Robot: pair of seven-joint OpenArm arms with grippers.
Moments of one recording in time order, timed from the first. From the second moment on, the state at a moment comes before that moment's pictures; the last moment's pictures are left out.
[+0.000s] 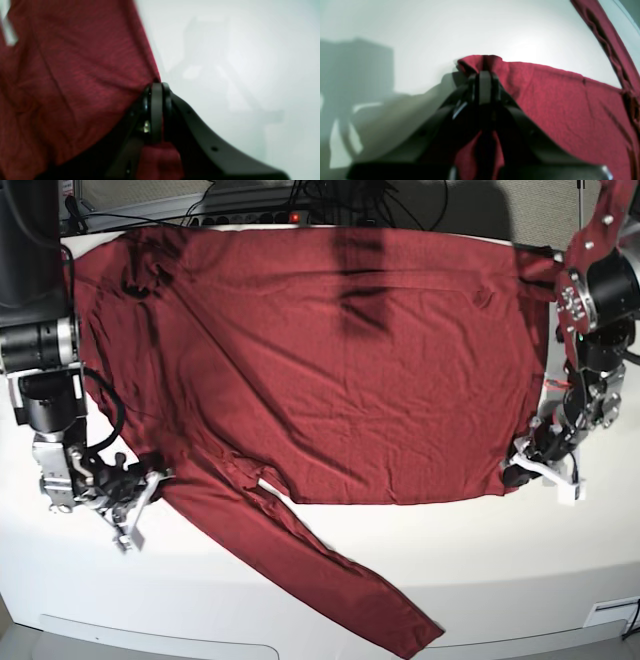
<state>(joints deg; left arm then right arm) -33.5 -16.0 -19.2 17.0 -14.3 -37.9 11.0 44.4 25.2 -17.4 22.7 17.8 36.3 -29.1</state>
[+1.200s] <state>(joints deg) 1.6 -16.8 -18.9 74.1 -33.7 -38.0 24.5 -4.5 40.4 7.8 86.8 51.2 36.3 -46.0</state>
